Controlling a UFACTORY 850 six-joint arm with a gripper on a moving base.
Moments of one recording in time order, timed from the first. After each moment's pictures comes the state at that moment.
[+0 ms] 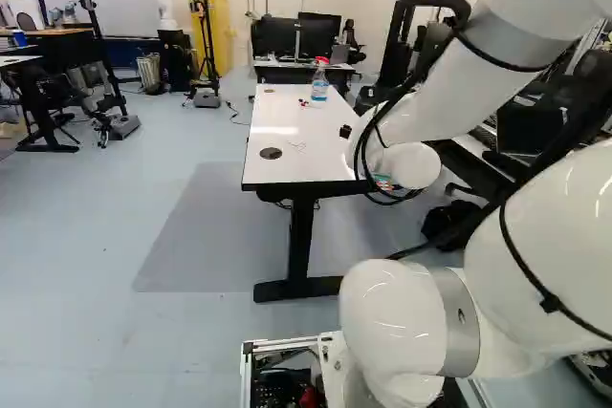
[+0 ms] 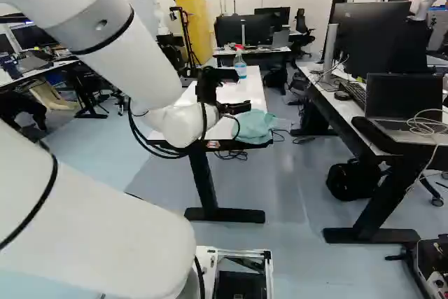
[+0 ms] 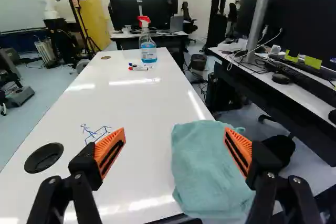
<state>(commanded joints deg) -13.2 15.0 -16.7 0.0 41.8 0.0</state>
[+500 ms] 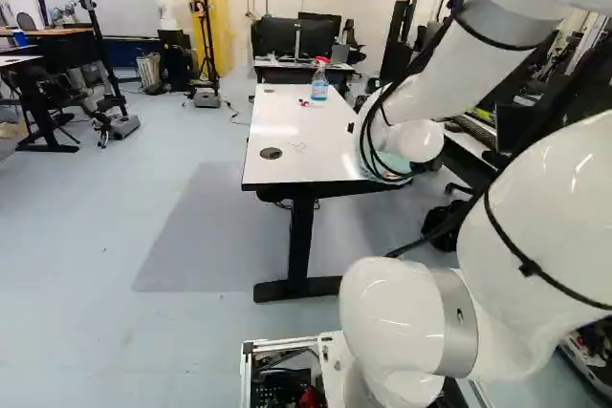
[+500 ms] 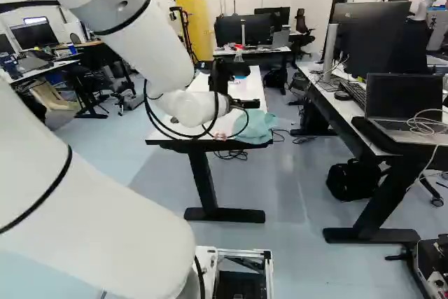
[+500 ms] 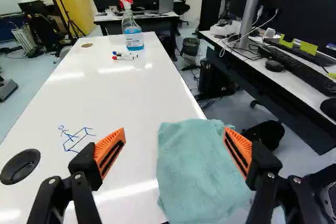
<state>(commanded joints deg) -16.3 10.7 -24.0 0.0 32.3 0.0</state>
